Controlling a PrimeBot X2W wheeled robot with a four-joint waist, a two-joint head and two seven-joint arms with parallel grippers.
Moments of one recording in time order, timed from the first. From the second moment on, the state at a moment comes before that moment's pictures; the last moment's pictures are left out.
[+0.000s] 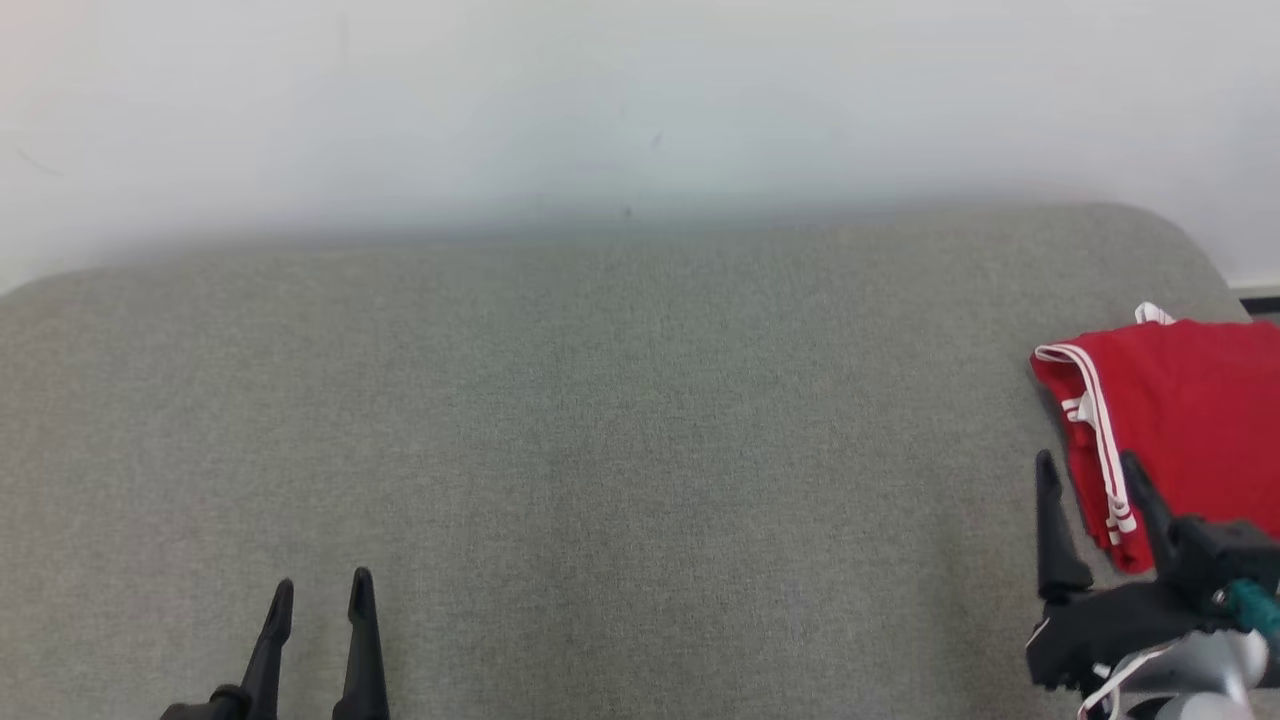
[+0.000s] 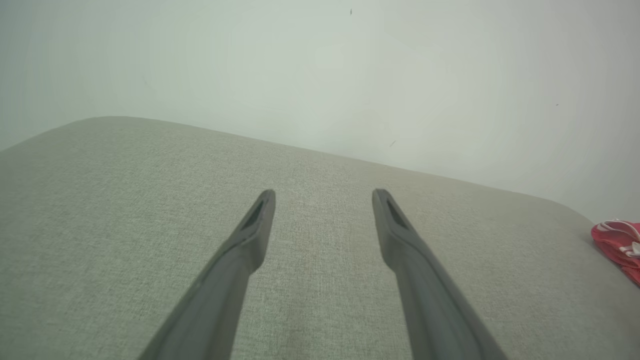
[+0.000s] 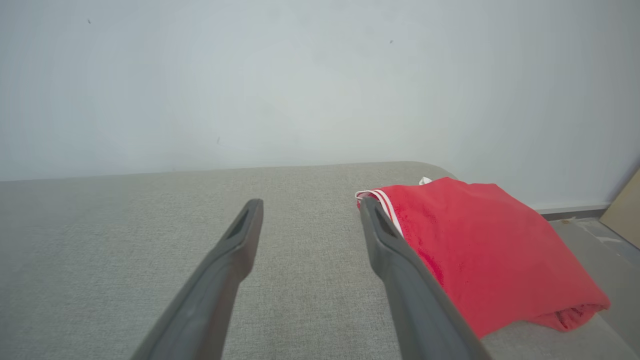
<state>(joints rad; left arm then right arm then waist) 0.02 0.06 -0.02 0.14 -0.32 -0.11 -0.26 -0.11 -0.07 -0.18 0.08 0.04 0.13 0.04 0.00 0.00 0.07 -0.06</state>
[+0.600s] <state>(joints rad) 0.11 0.05 0.07 0.12 -0.30 -0.12 -0.26 -0.01 -0.05 0.01 0.15 0.16 0.13 -0.09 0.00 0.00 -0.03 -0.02</state>
